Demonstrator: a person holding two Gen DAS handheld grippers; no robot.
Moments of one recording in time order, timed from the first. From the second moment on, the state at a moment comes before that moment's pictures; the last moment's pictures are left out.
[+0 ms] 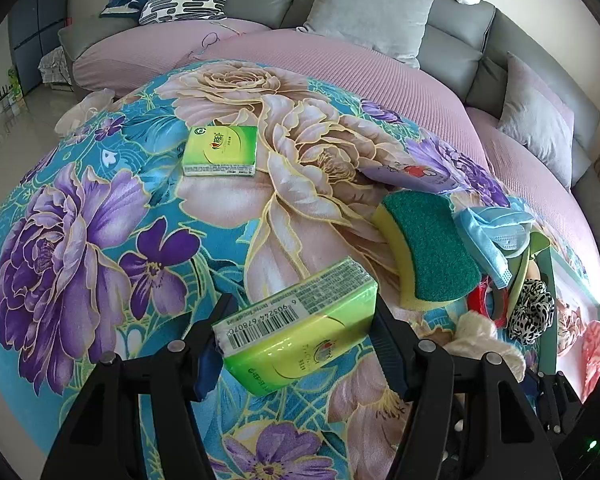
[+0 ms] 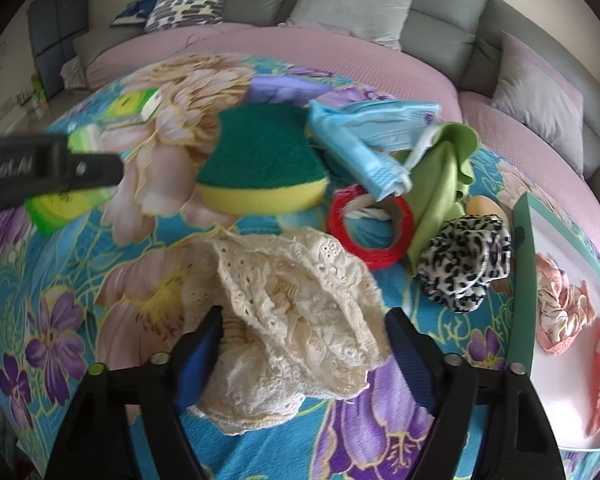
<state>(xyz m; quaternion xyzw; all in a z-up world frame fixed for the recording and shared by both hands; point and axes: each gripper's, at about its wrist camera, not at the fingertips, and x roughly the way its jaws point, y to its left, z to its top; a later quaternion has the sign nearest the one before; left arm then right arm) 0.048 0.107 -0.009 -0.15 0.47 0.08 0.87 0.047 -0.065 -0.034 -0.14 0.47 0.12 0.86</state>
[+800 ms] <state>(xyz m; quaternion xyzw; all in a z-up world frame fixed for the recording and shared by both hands) 0.044 0.091 0.015 -0.13 0.44 0.07 0.88 0.043 -0.109 0.020 -0.04 0.39 0.12 0.91</state>
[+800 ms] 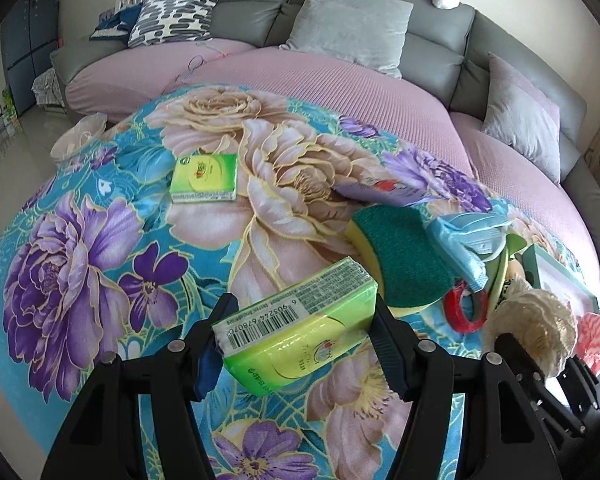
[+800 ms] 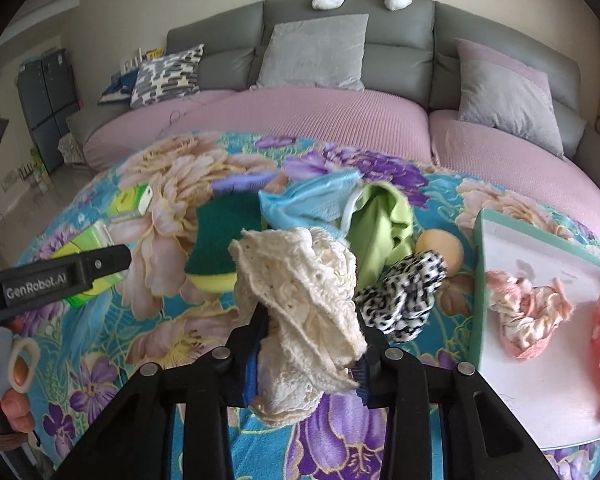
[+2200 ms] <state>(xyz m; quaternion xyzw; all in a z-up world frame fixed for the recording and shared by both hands) 0.160 -0.204 0.046 0.00 0.43 -0.25 0.87 0.072 -0.358 0.026 0.07 0.39 -0.17 0.90</state>
